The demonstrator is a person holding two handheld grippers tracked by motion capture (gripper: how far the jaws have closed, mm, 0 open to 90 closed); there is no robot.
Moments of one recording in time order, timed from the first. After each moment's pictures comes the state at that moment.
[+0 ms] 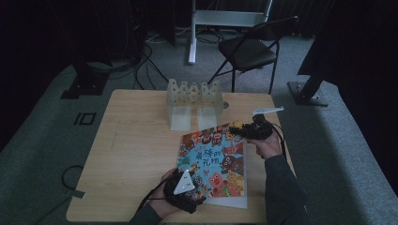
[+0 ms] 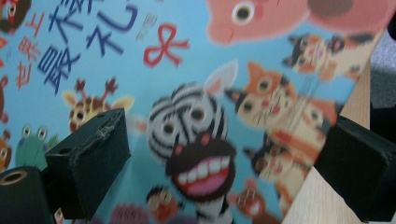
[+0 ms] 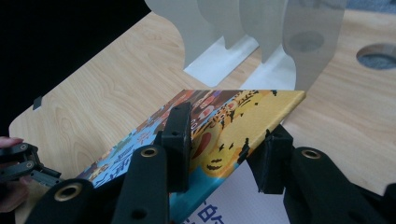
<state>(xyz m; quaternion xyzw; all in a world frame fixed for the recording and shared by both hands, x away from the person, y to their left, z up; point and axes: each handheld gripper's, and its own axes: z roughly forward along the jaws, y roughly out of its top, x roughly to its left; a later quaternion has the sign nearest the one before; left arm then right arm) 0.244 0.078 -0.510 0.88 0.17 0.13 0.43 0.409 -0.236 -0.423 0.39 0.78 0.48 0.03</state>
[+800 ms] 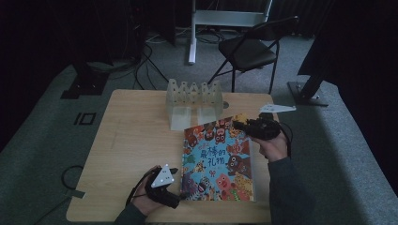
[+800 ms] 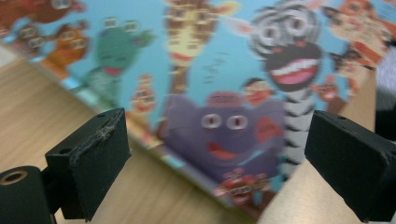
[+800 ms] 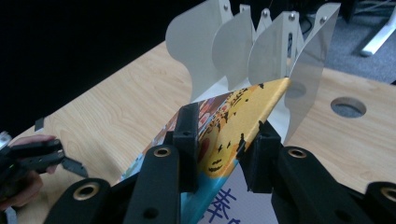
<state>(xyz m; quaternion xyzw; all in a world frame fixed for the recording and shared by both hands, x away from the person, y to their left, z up) 0.259 0.132 -0.506 0.85 0.23 0.12 0.46 0.370 -0.233 -0.370 0.37 0.76 0.52 0.10</state>
